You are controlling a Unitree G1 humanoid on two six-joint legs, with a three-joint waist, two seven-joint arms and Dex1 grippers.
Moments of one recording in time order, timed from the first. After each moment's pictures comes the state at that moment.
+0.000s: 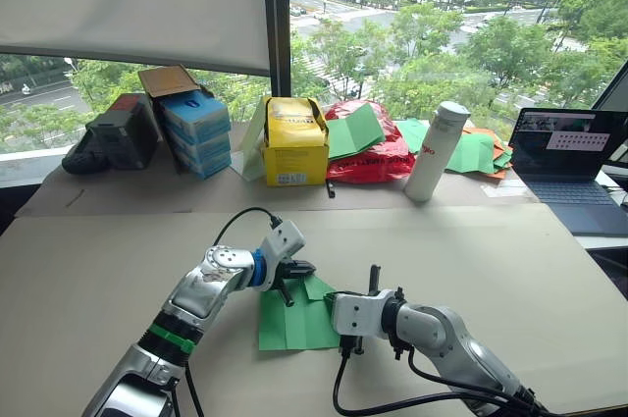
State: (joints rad) left arm -0.54 0.46 -0.32 0.06 -0.18 0.62 -0.81; right arm -0.21 -0.52 0.49 -0.29 -0.43 0.14 0.64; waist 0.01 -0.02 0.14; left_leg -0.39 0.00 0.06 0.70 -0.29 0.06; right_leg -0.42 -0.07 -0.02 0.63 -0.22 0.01
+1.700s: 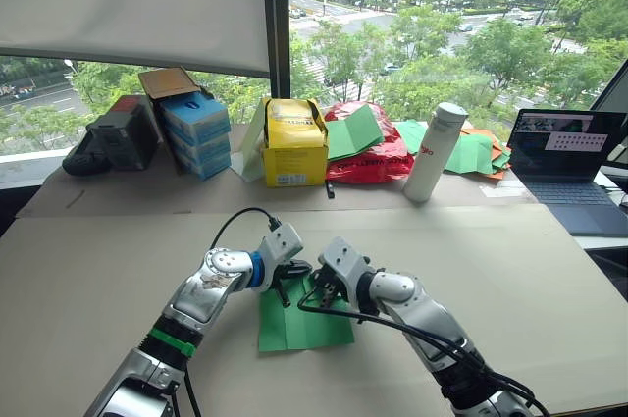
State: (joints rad) left arm -0.52 0.45 -0.31 0.09 -0.12 0.54 -0.82; right arm -0.42 -0.25 0.40 -0.15 -0.06 0.69 0.58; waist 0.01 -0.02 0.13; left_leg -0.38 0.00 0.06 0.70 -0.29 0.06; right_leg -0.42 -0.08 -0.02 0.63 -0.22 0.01
